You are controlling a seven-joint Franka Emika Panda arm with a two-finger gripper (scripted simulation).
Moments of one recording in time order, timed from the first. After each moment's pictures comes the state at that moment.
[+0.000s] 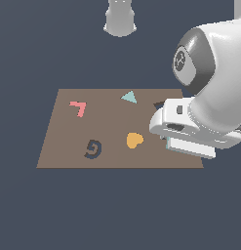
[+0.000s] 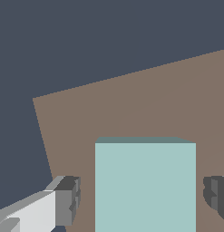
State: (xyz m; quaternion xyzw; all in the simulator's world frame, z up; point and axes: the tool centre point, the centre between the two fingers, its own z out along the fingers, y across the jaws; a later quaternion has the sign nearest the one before) arm 0.072 0.179 0.042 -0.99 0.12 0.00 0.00
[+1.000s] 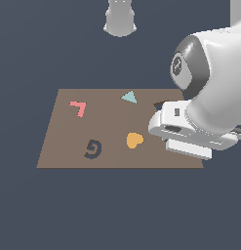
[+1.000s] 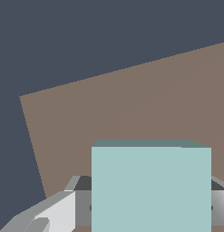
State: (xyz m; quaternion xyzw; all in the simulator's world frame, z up) arm 0.071 0.178 0.031 -0.99 0.13 0.00 0.00
